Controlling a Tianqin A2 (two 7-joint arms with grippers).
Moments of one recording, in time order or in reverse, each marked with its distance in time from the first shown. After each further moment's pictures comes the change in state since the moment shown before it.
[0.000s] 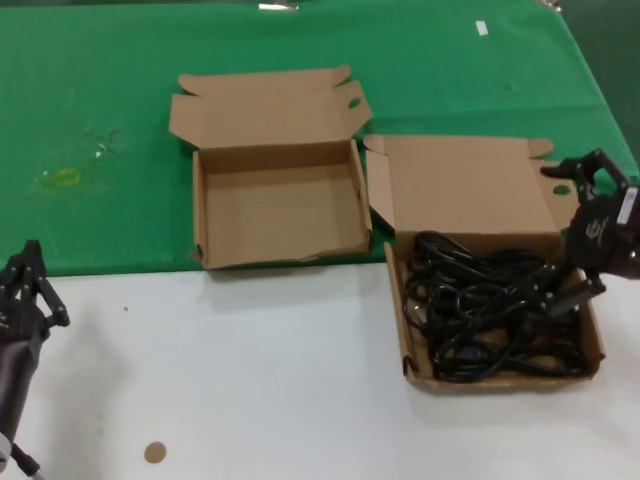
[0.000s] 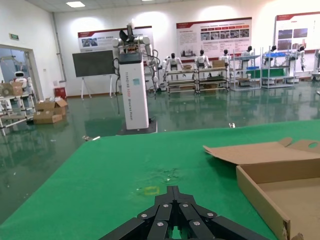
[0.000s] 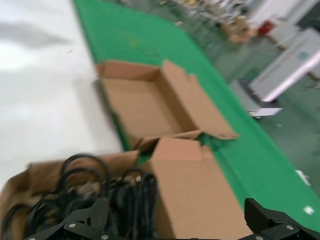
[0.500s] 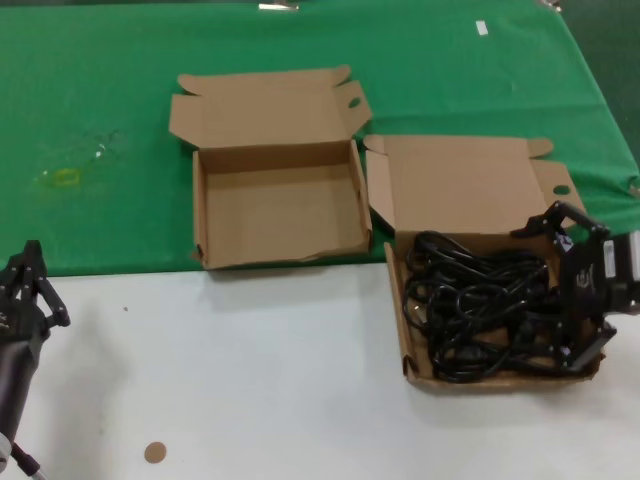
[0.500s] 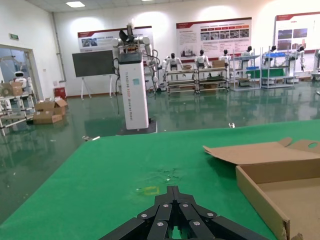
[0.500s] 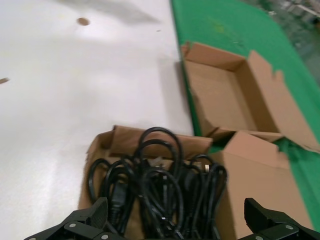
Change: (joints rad) left arm 0.000 0.000 0.000 0.000 0.000 0.000 0.000; right arm 0.148 -0.119 0.025 -0.150 -0.114 -0.454 -0.198
